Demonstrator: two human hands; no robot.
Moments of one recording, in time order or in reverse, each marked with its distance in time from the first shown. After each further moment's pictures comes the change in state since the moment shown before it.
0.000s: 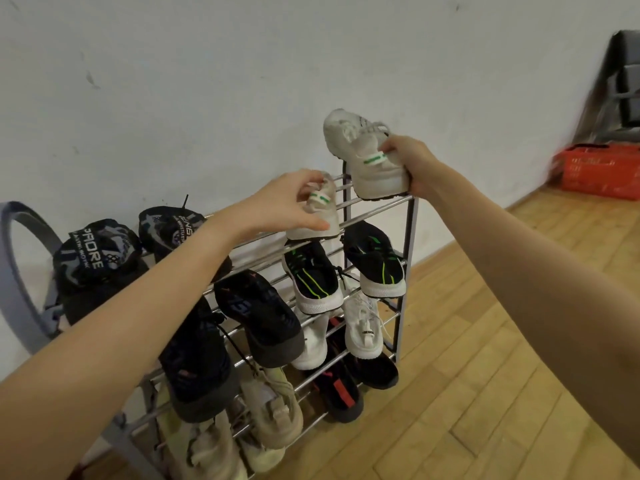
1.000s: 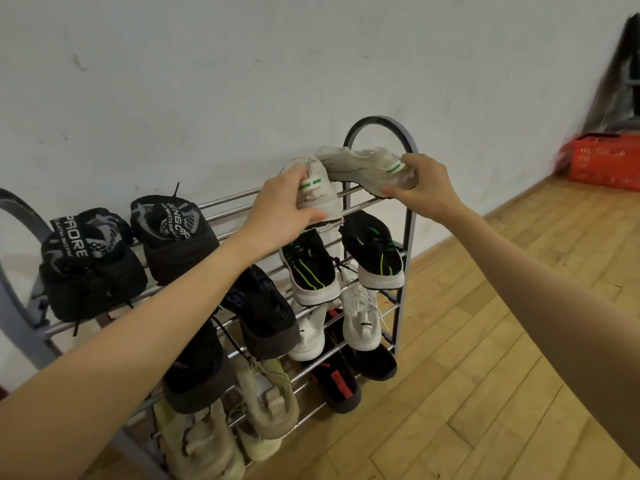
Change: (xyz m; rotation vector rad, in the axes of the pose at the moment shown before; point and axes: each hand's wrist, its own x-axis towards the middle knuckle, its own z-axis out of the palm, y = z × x) left_hand -0.003 -0.013 0.034 0.237 0.355 0.055; right_hand -0.014 0.059 -0.043 -0.804 0.019 -0.644
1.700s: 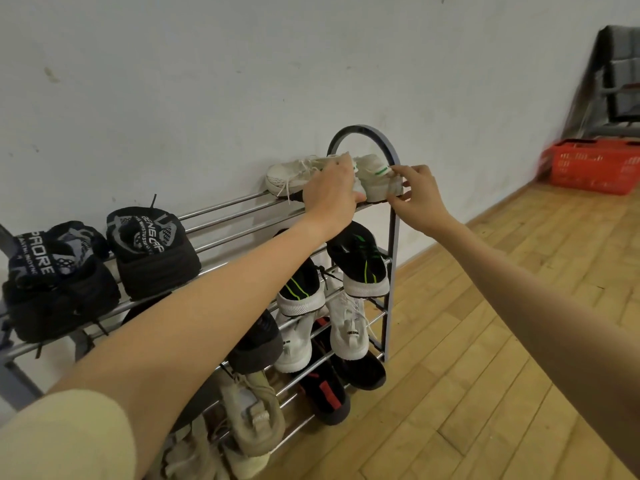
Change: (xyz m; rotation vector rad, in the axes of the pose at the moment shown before) left_hand 0.067 0.044 0.081 0.206 0.146 0.090; right_hand 0.003 0.042 0.009 -0.016 0.027 0.110
